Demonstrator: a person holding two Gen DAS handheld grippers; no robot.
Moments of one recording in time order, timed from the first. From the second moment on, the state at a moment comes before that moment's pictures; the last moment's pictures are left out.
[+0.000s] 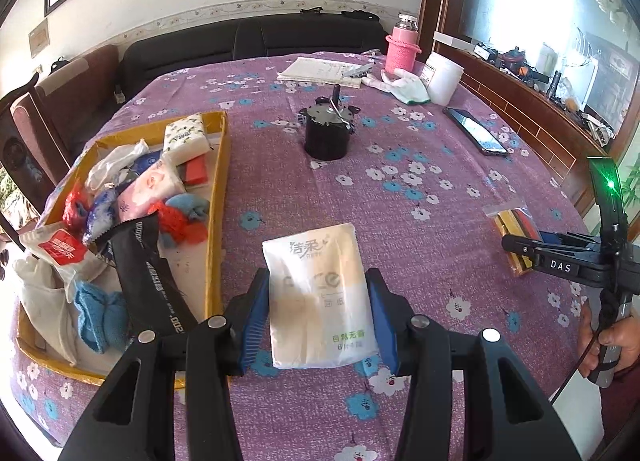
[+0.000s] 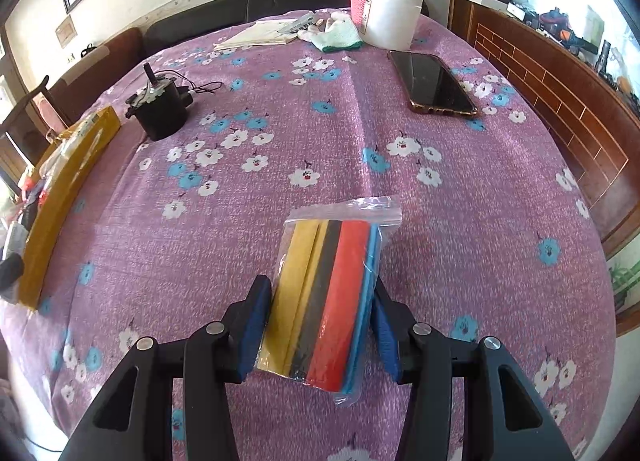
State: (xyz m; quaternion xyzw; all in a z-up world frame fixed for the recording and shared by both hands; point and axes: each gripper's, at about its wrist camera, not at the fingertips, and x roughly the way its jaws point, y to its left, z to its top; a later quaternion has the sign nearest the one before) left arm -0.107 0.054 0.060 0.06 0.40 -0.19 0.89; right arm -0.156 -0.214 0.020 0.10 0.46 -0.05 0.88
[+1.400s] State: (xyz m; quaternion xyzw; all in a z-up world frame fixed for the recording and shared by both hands) left arm -0.125 0.077 0.054 -0.04 0.42 -0.24 0.87; right arm -0.171 -0.182 0.048 0.09 0.44 -0.03 0.89
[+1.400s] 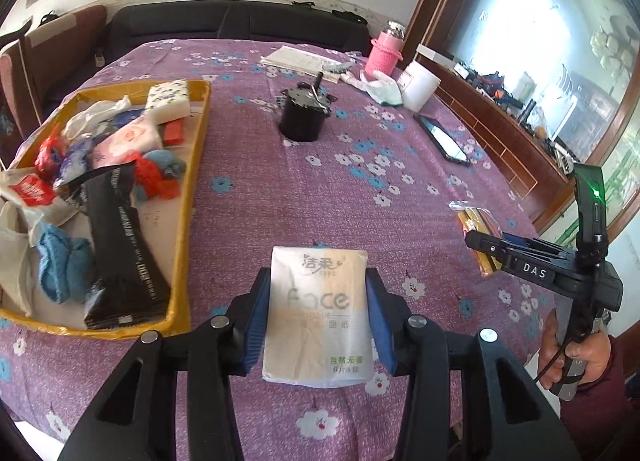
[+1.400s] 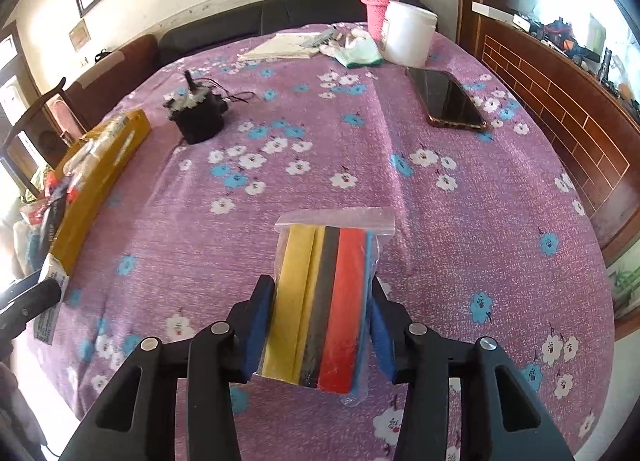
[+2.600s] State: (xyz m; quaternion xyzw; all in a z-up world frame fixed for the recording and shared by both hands) left arm -0.109 0.277 0.076 -0.17 0.37 -0.07 0.91; right arm -0.135 -0.014 0.107 0.01 0.41 0.15 0.90
